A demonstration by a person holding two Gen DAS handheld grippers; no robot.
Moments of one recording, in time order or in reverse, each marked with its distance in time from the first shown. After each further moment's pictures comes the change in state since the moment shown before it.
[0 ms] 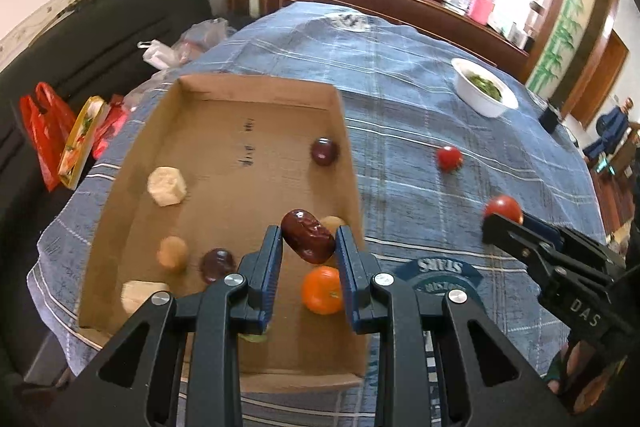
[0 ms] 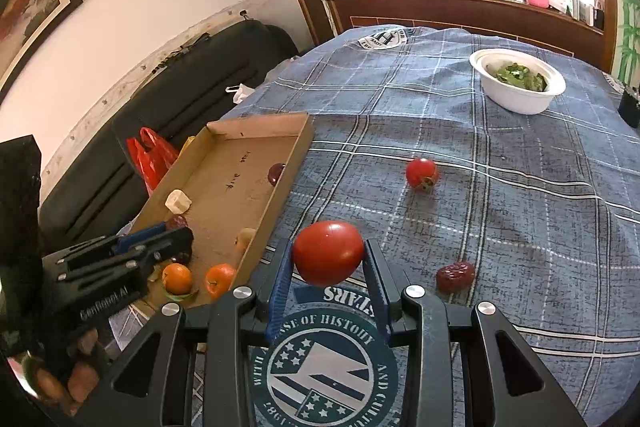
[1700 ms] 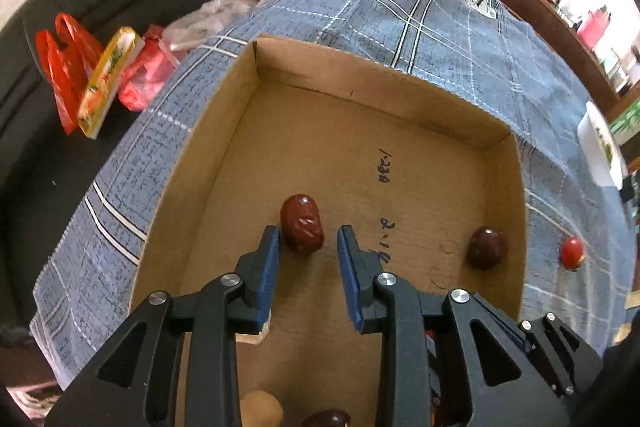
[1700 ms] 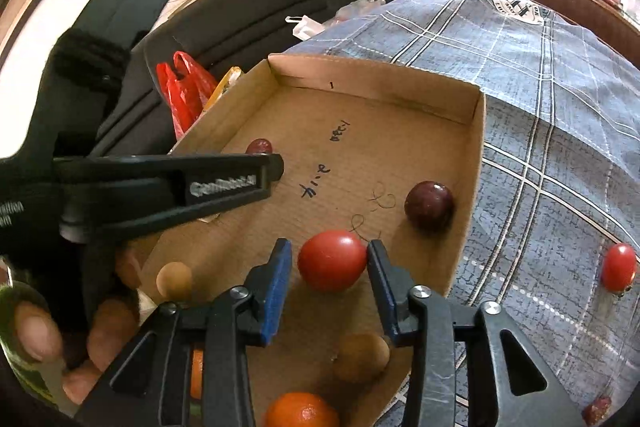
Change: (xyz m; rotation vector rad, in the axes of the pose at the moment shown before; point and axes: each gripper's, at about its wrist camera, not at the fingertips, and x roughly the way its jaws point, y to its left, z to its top) left arm 0.115 0.091 0.073 -0.205 0.243 0.122; right arm 0.155 0.104 0.038 -0.205 0.214 0.115
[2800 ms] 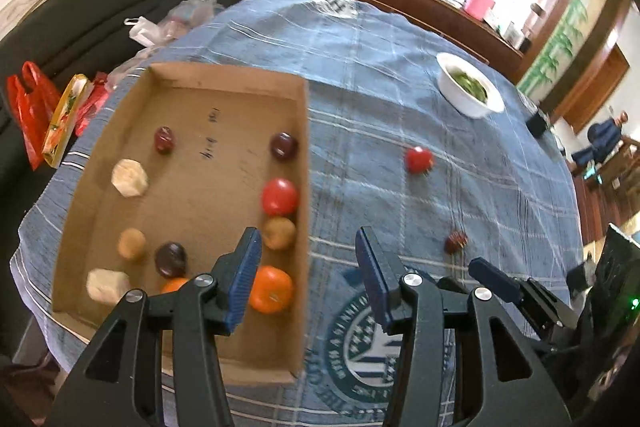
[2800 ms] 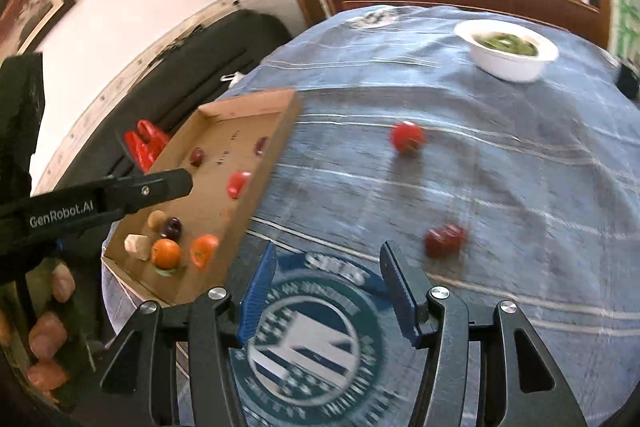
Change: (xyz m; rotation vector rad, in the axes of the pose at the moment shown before) left arm -0.106 -0.096 -0.108 0.184 -0.145 -0.171; right arm -0.150 -0.091 -0.119 0.253 -0.175 -0.105
